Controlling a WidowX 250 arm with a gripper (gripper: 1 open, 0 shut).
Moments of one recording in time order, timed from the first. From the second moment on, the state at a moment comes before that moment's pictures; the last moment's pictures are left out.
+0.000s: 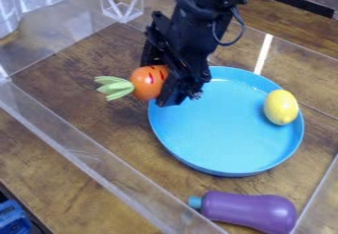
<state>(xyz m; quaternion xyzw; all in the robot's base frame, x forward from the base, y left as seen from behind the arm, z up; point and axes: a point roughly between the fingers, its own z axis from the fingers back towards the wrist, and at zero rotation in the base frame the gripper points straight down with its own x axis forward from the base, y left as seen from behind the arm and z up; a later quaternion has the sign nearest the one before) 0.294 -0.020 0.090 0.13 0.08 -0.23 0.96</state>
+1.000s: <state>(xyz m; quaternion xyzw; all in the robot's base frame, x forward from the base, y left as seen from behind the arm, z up) 0.279 -0.044 0.110 0.15 0.06 -0.33 0.93</state>
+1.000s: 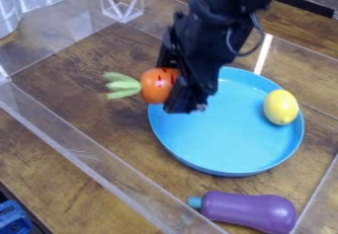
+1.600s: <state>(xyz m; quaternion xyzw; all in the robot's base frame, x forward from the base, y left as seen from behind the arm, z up) 0.265 -0.056 0.122 0.14 0.06 -0.30 0.94</state>
